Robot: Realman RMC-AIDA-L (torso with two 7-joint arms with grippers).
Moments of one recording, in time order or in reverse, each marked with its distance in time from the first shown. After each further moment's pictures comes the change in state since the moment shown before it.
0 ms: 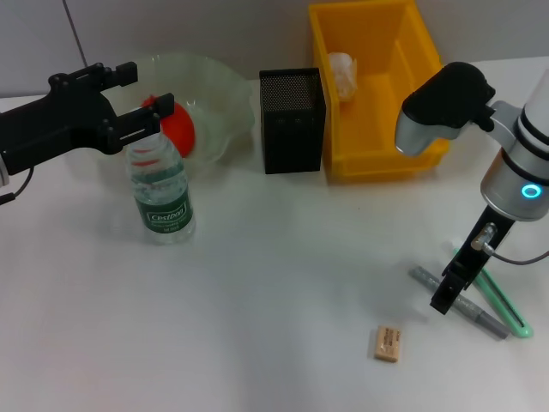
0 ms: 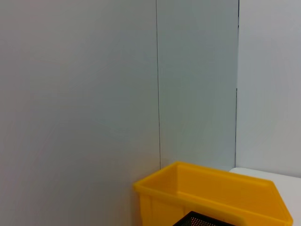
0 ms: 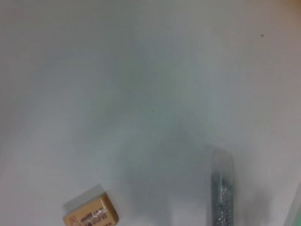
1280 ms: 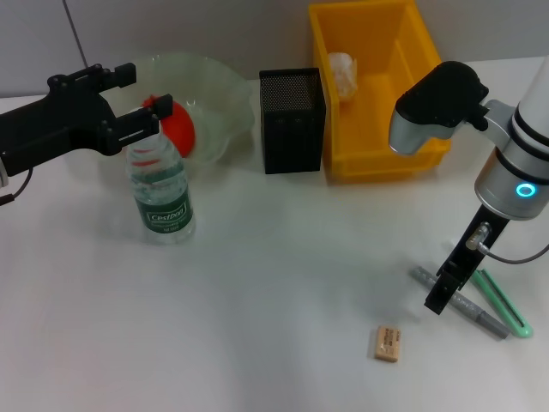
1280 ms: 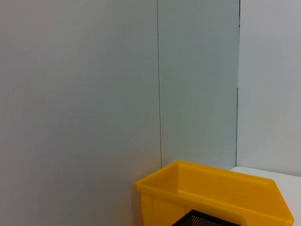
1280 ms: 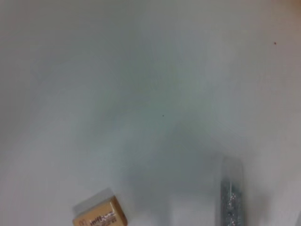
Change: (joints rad) left arm 0.003 0.001 0.000 0.000 0.000 -0.001 0.002; right arm 0.008 0.001 -0.010 0.001 0.016 -0.002 -0.001
